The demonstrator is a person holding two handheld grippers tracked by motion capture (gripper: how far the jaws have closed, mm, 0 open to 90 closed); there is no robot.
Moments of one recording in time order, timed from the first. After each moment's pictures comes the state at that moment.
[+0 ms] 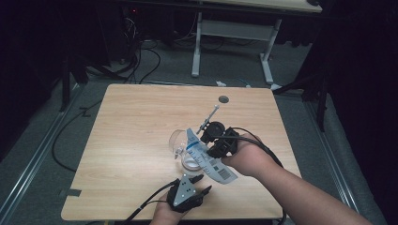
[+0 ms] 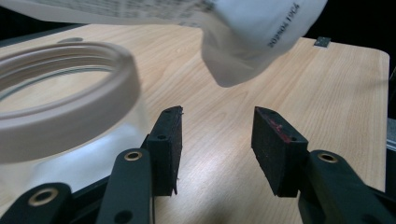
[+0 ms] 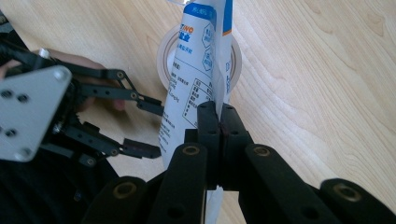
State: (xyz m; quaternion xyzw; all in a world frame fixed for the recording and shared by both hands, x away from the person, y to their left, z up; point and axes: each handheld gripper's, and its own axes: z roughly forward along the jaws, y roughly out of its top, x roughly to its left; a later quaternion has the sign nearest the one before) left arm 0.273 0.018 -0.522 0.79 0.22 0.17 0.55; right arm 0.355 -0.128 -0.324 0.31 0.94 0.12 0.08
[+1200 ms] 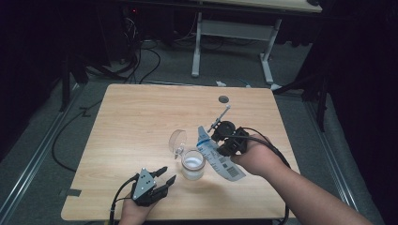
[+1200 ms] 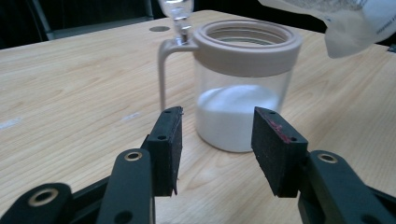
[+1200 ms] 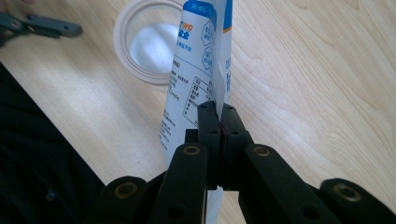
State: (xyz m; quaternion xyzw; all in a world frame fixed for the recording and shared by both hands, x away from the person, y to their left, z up) left arm 0.288 0.113 -0.522 0.76 0.31 0.21 0.54; right arm 0.362 -0.156 -0.334 0.34 0.93 0.11 0.10
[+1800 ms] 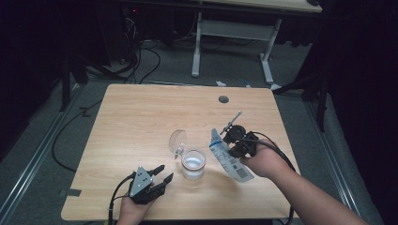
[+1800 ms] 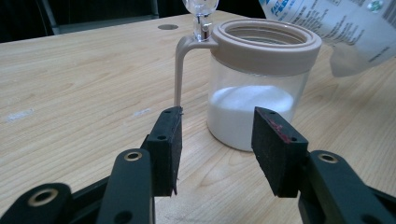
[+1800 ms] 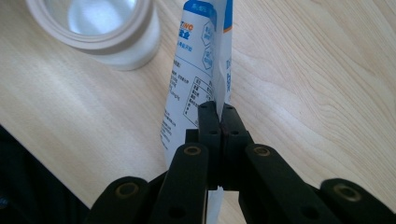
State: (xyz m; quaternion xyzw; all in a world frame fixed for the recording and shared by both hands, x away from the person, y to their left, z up) left arm 0.293 0.117 -0.524 0.75 0.32 0.21 0.54; right arm 0.373 -0.192 -0.368 0.38 0.92 0.09 0.10
